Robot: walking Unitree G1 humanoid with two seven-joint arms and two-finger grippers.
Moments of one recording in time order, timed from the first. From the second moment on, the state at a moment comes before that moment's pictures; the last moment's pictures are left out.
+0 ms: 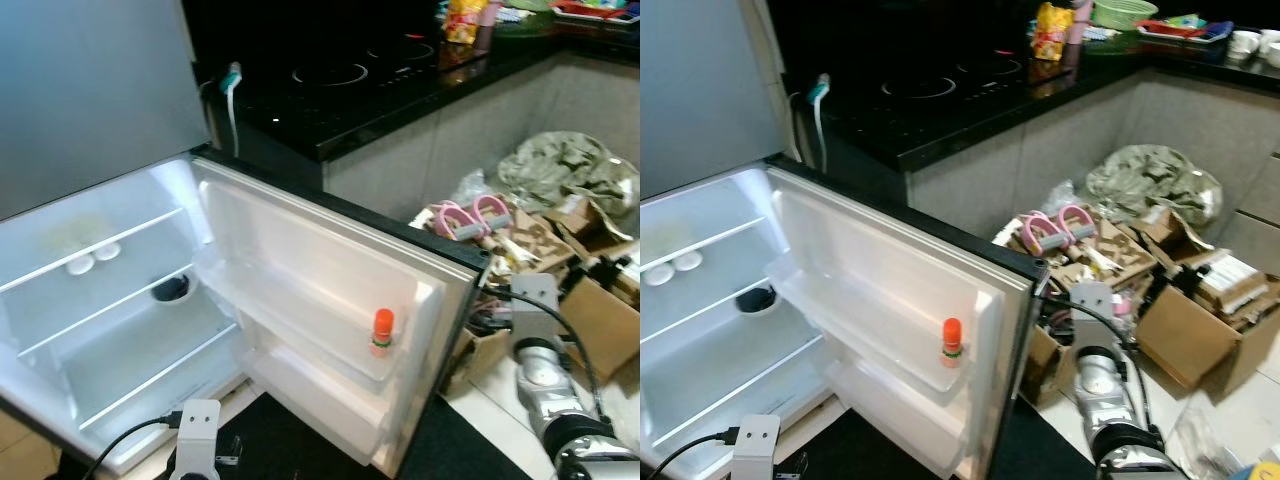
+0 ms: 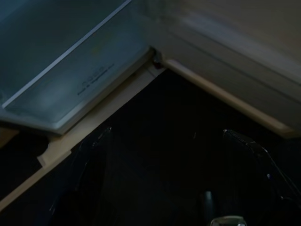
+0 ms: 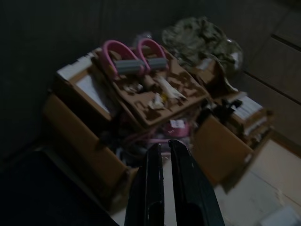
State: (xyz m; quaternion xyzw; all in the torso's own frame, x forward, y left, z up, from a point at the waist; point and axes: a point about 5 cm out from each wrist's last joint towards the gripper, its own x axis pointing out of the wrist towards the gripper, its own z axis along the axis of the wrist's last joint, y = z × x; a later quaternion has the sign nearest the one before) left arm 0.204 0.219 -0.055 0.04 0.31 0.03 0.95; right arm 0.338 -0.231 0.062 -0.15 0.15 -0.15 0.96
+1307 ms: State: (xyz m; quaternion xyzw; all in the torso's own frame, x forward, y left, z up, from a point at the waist) left arm 0.127 0.287 -0.077 0.02 0.43 0.21 0.88; right arm 0.288 -0.083 0.078 0.18 0.13 0.53 0.82
